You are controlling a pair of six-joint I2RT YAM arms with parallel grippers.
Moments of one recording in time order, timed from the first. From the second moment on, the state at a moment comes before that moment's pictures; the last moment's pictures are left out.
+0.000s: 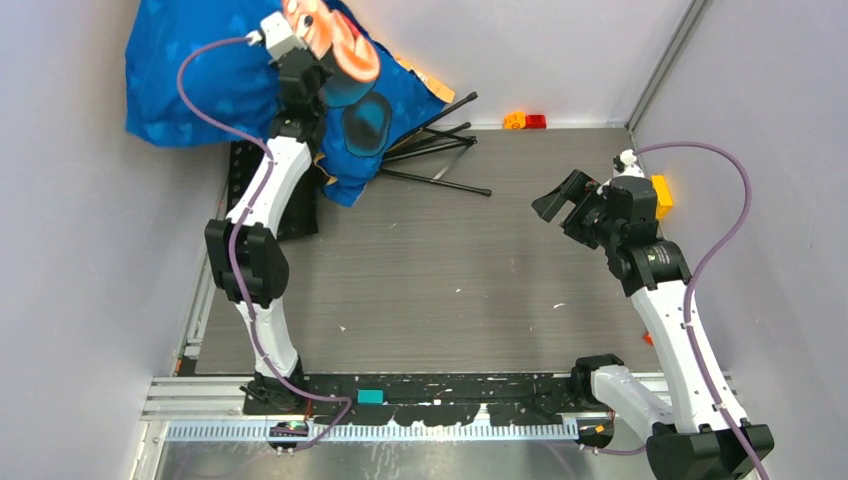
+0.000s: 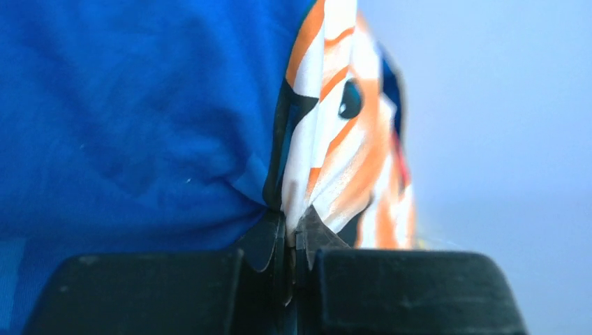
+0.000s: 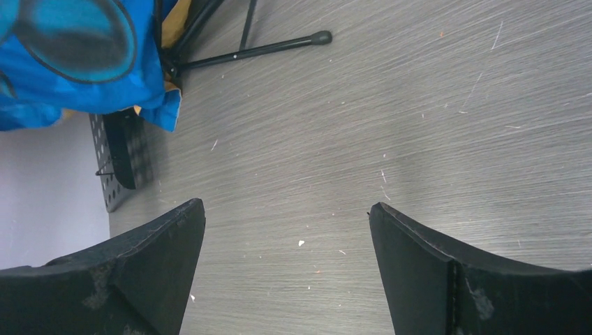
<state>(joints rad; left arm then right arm) -0.17 1.92 1.83 0.17 -0.47 -0.37 0.12 0.91 1.03 -0.61 -0.10 0.65</state>
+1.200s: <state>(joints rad) -0.66 1.61 1.89 0.20 -0.03 -0.59 0.12 0.84 1.03 -0.70 -0.09 0.65</state>
